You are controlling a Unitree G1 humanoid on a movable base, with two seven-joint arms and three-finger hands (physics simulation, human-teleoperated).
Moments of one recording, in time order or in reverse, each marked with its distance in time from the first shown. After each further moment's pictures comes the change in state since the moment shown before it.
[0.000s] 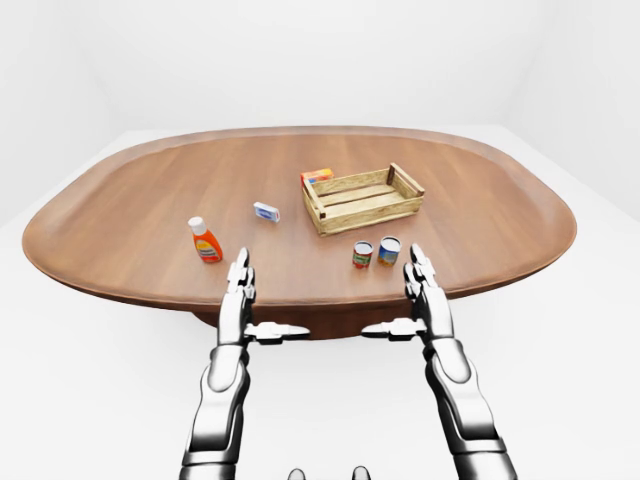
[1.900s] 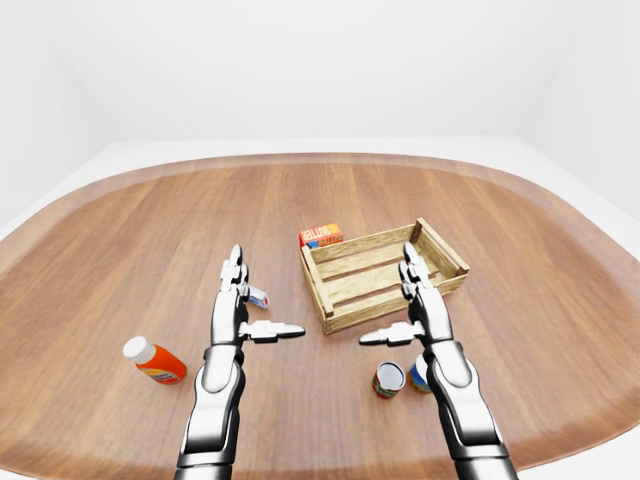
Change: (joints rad) left arm 0.003 0.009 0.023 -0.017 0.006 -0.021 -0.002; right arm 0.020 -0.005 0.012 -0.023 -0.061 -0.037 0.065
